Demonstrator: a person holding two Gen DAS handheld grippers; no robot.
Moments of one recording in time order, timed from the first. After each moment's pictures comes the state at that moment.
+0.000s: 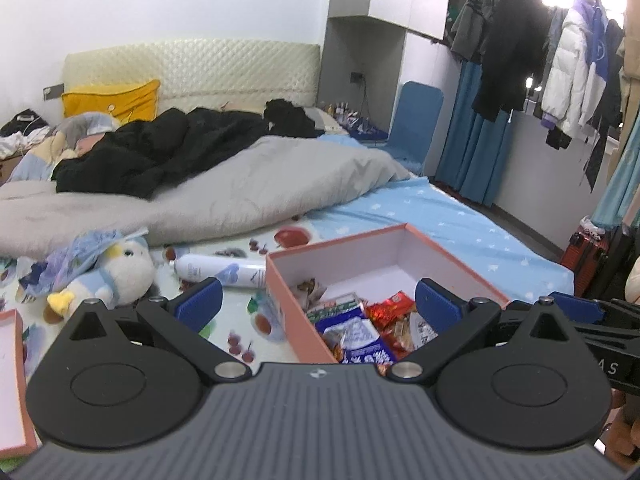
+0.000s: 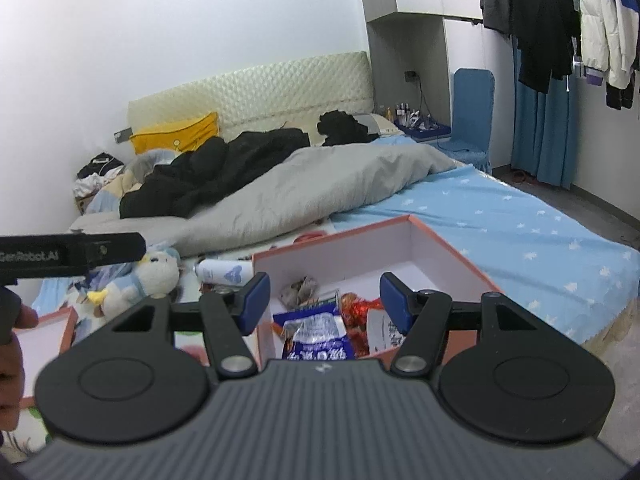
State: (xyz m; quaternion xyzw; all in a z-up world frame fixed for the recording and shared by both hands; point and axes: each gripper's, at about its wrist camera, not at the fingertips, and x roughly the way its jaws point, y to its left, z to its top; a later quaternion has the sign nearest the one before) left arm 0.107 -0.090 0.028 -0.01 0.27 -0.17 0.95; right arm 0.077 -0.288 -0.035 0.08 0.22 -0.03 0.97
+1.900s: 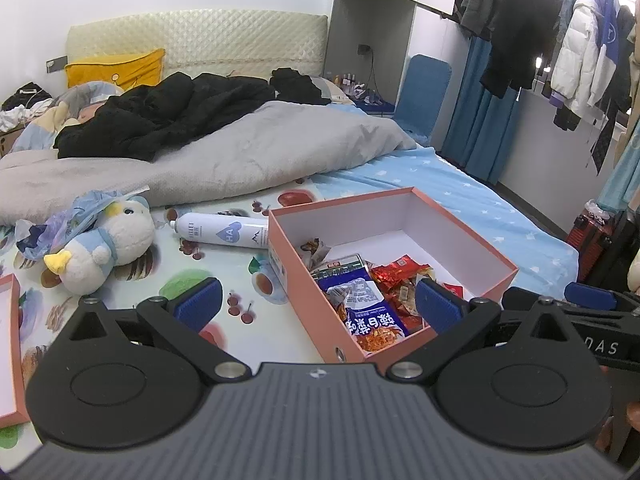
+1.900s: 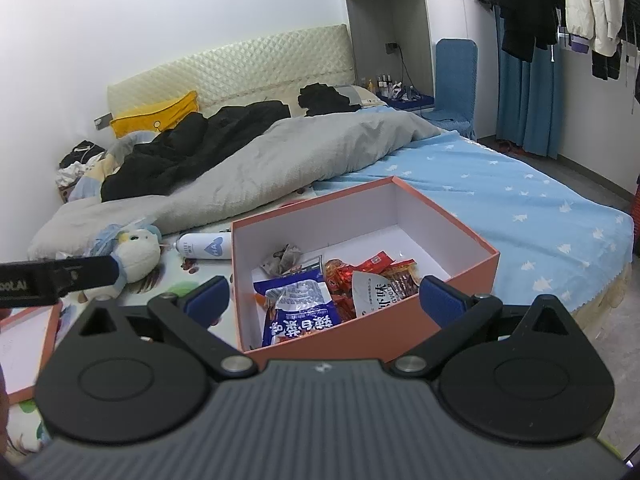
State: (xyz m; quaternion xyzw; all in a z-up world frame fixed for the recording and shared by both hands) left arm 0.110 -0.091 -0.005 -0.01 0.31 -0.16 0.94; right arm 0.083 -0.291 -0.064 0.09 0.25 -0.06 0.96
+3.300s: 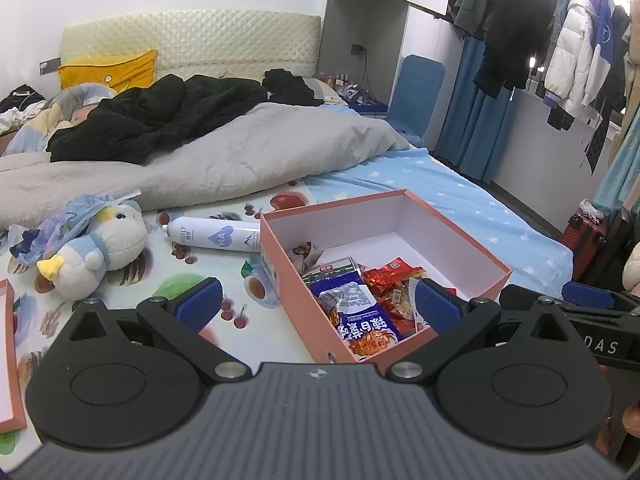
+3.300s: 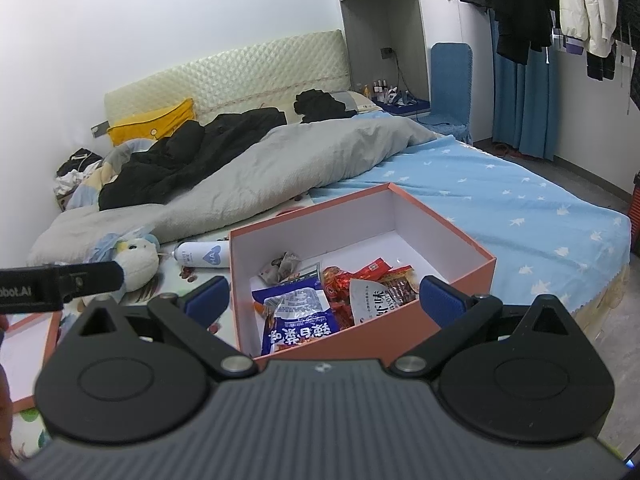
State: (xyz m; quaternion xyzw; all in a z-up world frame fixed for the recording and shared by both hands) left arm 0.113 -0.096 -0.001 -0.02 0.31 -0.17 0.94; right arm 0.080 -0.288 -0.060 0.09 0.24 -0.07 0.96
